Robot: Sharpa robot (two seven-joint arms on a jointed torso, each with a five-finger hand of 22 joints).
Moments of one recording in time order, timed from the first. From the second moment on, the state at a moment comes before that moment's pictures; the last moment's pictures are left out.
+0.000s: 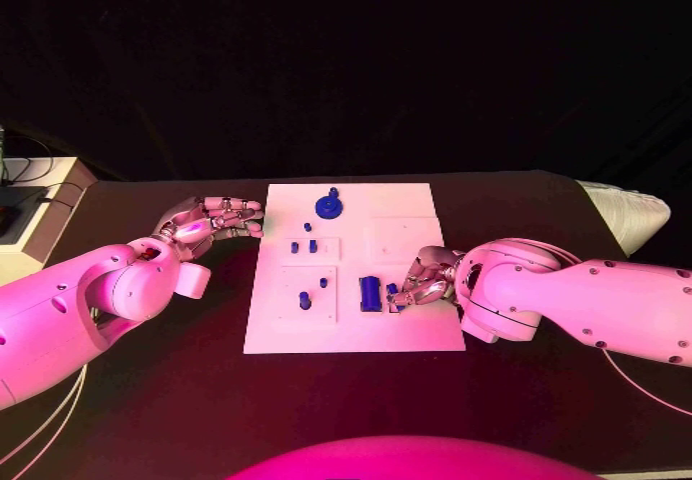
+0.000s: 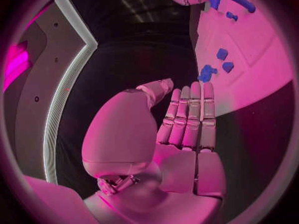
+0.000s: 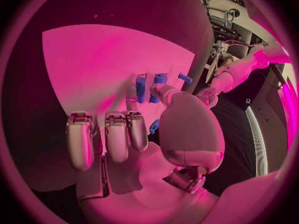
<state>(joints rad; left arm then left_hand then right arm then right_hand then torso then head) 0.91 -0.92 0.27 1.39 -0.23 -0.07 0.23 1.38 -0.18 0.57 0.04 0.17 0.90 0.21 0.23 0.26 0.98 0.16 0.26 0.07 0.88 0.11 0.65 0.23 0.18 0.79 0.23 0.46 0.48 1.23 -0.88 -0.17 1.78 -1.05 -0.22 -0.69 1.04 -0.25 0.40 0.29 0.50 1.07 0.06 0.25 0.75 1.47 -0.01 1.50 1.31 1.47 -0.07 1.56 1.31 0.01 1.47 0.03 1.52 1.31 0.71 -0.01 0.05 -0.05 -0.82</state>
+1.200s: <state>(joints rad) 0.91 -0.92 0.27 1.38 -0.23 -0.07 0.23 1.38 -0.18 0.57 0.04 0.17 0.90 0.21 0.23 0.26 0.98 0.16 0.26 0.07 0.88 0.11 0.65 0.23 0.18 0.79 0.23 0.46 0.48 1.23 -0.91 -0.17 1.83 -1.06 -0.22 -0.68 1.04 -0.25 0.40 0.29 0.50 1.07 0.06 0.25 0.75 1.47 -0.01 1.50 1.31 1.47 -0.07 1.56 1.31 0.01 1.47 0.03 1.52 1.31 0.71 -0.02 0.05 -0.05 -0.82</state>
